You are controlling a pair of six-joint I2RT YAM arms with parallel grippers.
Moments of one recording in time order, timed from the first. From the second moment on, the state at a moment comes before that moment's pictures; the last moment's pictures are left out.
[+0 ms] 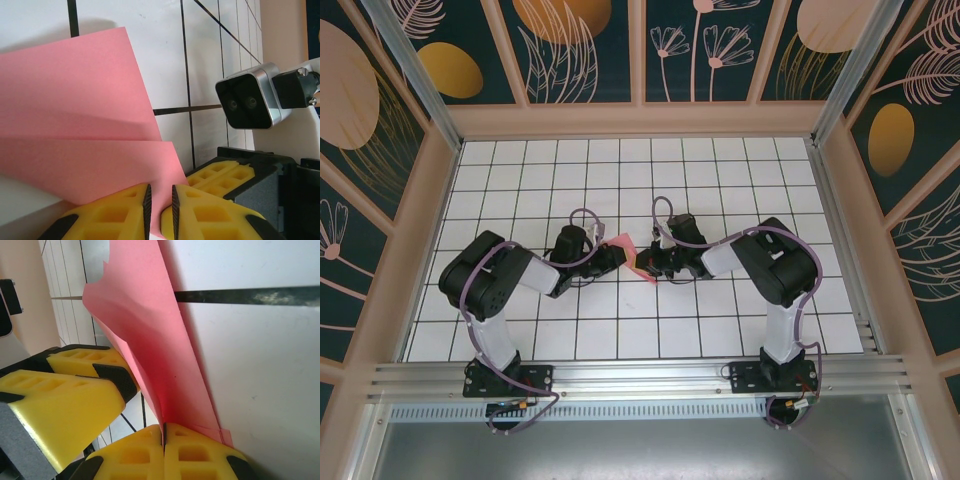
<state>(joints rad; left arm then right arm) -0.50 1.84 0.55 0.72 0.53 -0.94 0.62 1.93 0.78 0.40 -0.69 0.96</state>
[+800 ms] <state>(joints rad) -0.51 1.85 0.64 0.54 0.50 -0.94 0.62 1.83 0.83 0.15 -0.66 0.66</state>
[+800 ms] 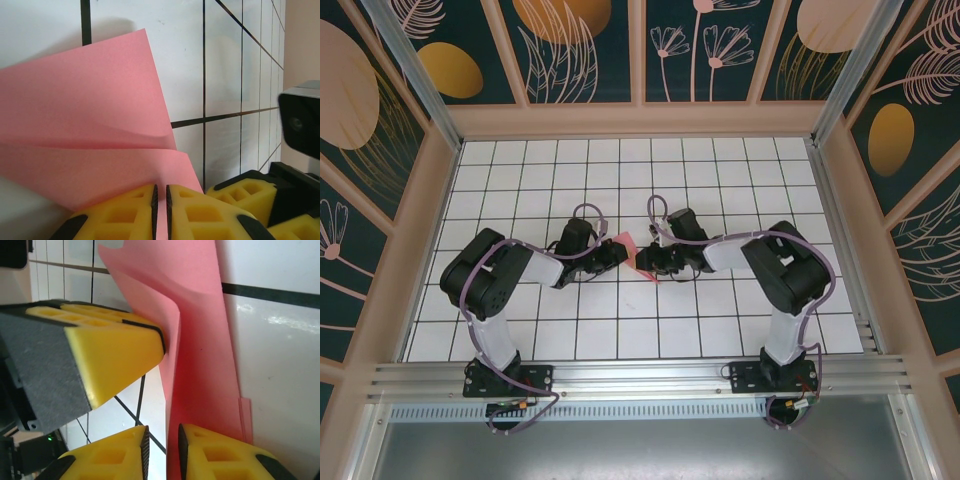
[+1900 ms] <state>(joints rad) -0.51 1.85 0.70 0.42 0.50 -0.91 0.72 1.77 0.83 0.01 -0.37 0.20</state>
